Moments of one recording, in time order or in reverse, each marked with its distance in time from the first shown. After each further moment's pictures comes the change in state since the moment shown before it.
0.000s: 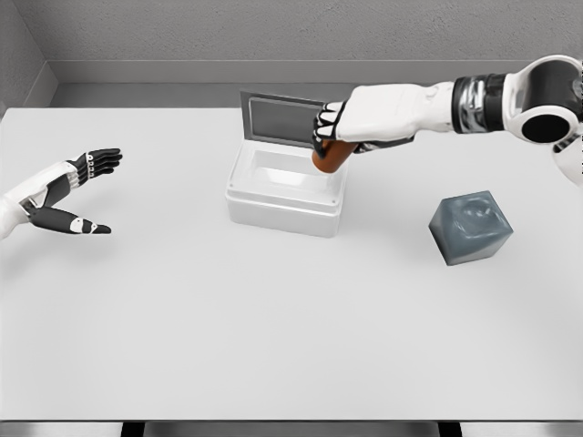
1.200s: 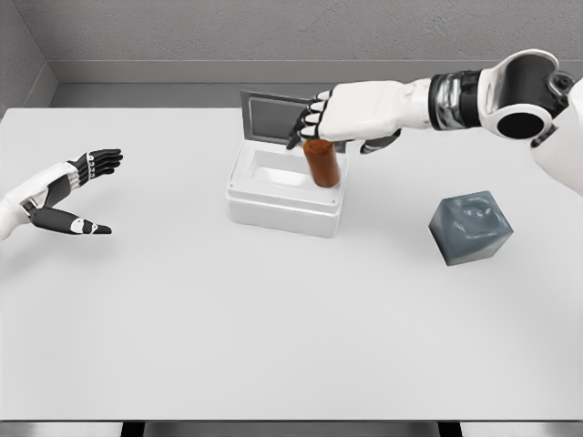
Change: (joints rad) left arm 0.002 0.000 0.000 -0.001 0.000 0.000 0.000; right arm -0.020 0.046 -0.027 -0.011 0.078 0.001 0.002
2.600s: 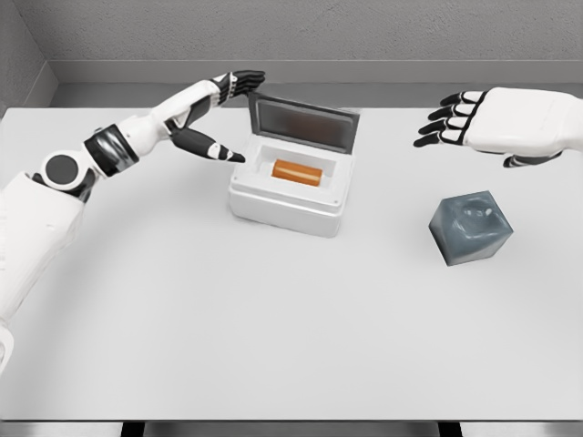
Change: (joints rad) left arm -0.325 -0.445 0.000 0.131 -0.232 0.001 0.001; right arm 0.278 -0.448 -0.277 -0.274 -0.070 0.000 0.000
